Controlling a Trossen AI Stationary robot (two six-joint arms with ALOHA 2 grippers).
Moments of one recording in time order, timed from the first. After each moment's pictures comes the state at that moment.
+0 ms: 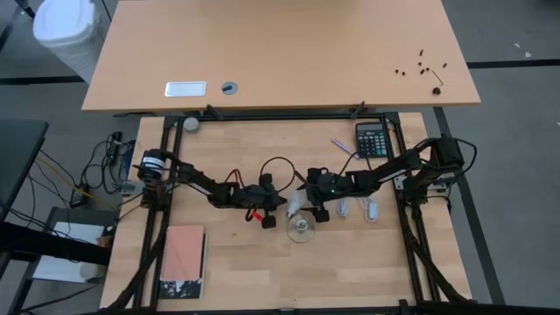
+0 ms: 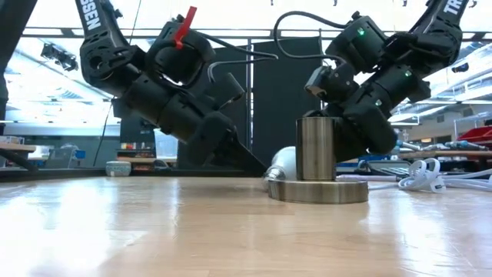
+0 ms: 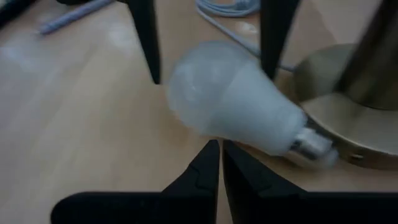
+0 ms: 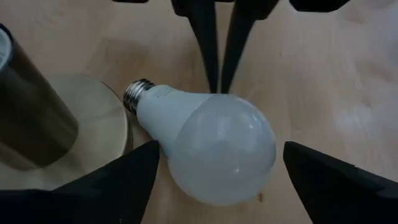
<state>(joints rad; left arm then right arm) -0.07 1.91 0.73 0.68 -0.22 0.04 0.01 1.65 0.57 0.43 0.03 -0.18</state>
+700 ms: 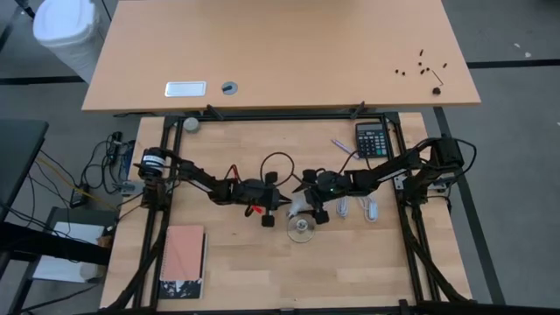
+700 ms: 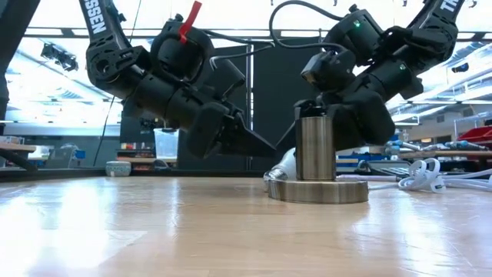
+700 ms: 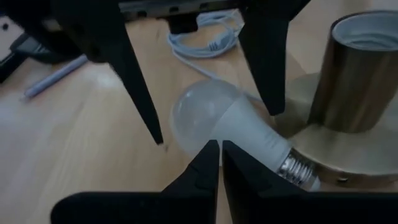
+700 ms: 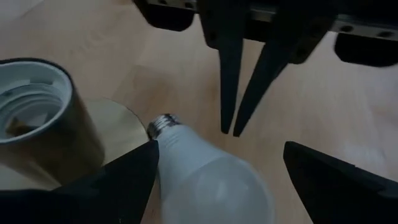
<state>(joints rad) -0.04 1.91 0.73 0.79 -0.06 0.21 0.01 1.65 0.60 0.45 -0.07 -0.28</state>
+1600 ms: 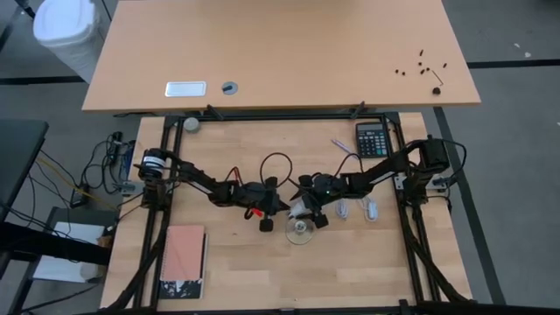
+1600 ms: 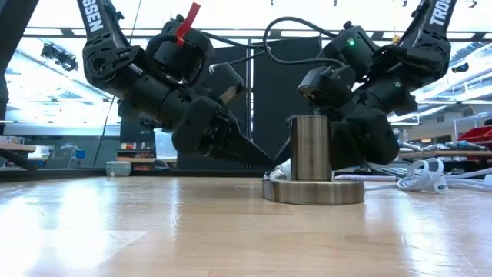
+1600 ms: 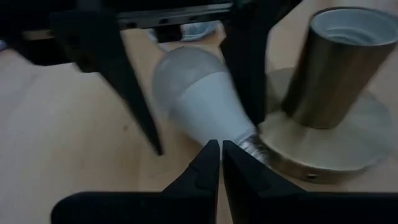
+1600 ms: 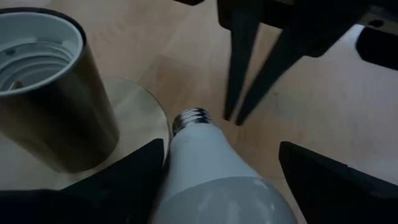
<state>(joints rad) -0.06 1.91 0.73 0.73 -0.01 0.08 0.01 1.78 0.60 0.57 -0.16 -0.29</state>
